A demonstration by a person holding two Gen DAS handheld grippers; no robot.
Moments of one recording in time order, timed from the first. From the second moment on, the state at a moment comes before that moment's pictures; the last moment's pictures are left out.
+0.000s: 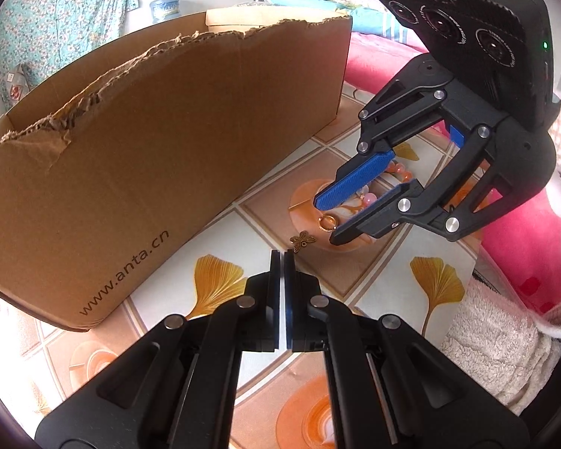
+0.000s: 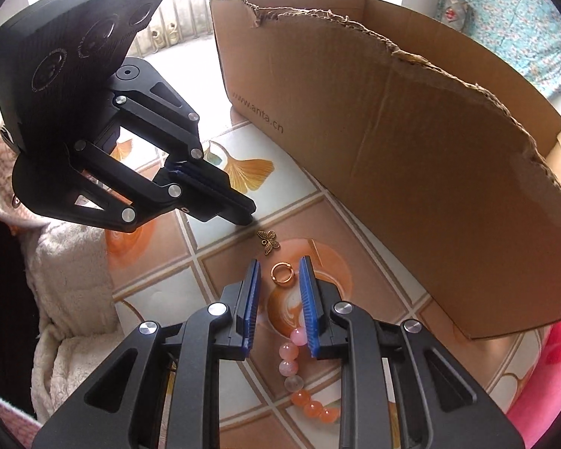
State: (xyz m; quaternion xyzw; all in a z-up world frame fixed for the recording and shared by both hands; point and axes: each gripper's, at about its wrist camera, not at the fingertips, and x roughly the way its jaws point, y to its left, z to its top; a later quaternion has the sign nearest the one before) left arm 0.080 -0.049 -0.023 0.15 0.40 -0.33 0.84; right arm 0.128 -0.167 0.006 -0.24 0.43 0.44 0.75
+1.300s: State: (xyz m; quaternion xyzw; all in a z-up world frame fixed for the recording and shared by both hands) left arm 0.093 -0.083 -0.020 0.18 0.42 -0.33 0.82; right arm 0.120 -0.213 0.023 -0.17 0.43 0.43 0.77
